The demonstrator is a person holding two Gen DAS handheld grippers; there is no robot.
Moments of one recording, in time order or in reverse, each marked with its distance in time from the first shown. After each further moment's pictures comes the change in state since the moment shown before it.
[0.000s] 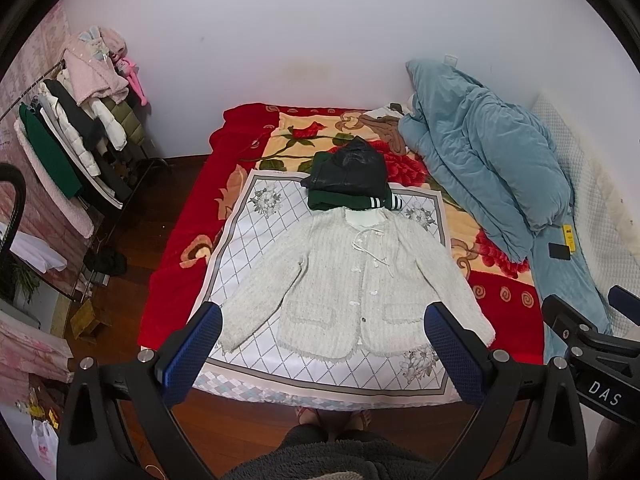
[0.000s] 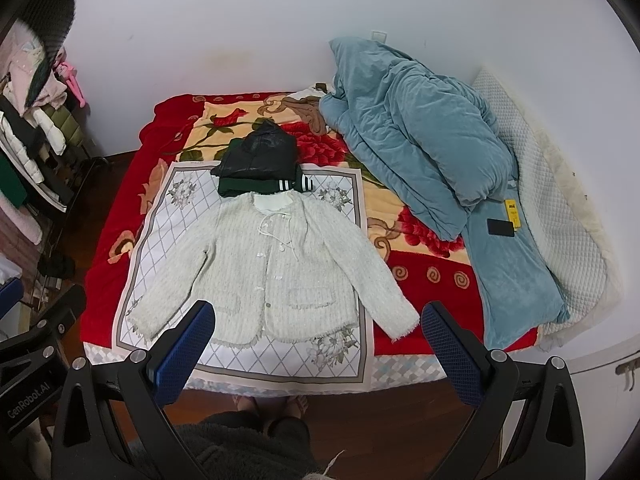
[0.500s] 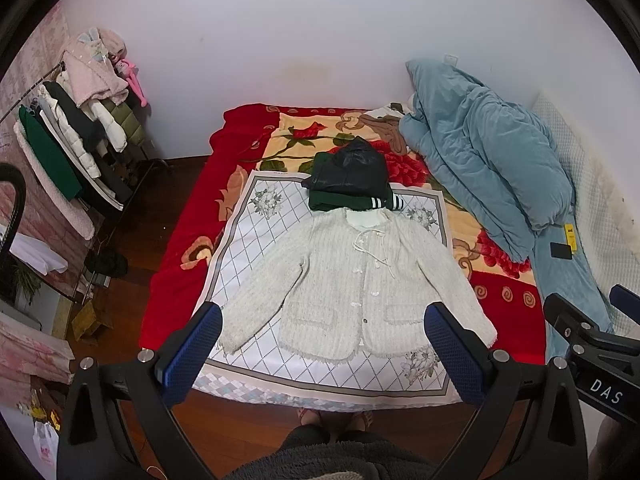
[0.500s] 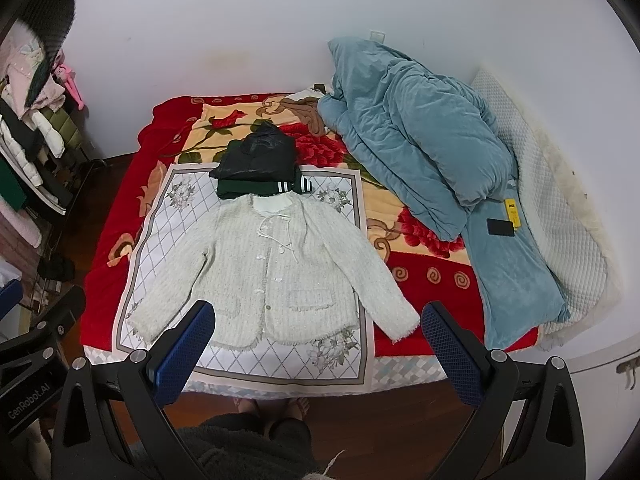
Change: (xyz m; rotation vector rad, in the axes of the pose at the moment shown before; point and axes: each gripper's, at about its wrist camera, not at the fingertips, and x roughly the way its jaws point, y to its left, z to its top) left arm 0.000 0.000 0.001 0.000 0.001 0.002; right arm 0.001 -0.001 0.001 0.000 0.001 -0.001
